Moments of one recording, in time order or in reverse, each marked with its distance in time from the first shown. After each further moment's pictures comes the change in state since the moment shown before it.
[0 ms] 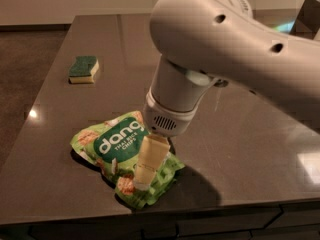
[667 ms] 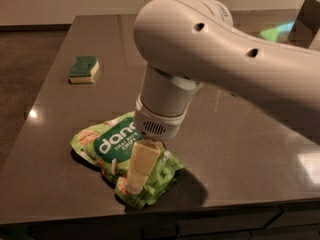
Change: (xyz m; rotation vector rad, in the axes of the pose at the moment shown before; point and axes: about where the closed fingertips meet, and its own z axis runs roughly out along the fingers) arm -0.011 0.010 0.015 -0.034 0.028 -0.001
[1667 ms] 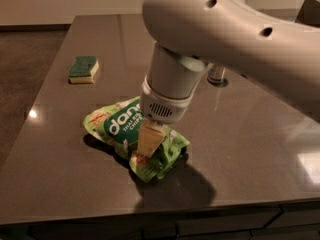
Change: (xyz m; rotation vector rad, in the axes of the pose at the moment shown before) arm -0.002 -0.023 -0.025 0.048 -0.023 0.002
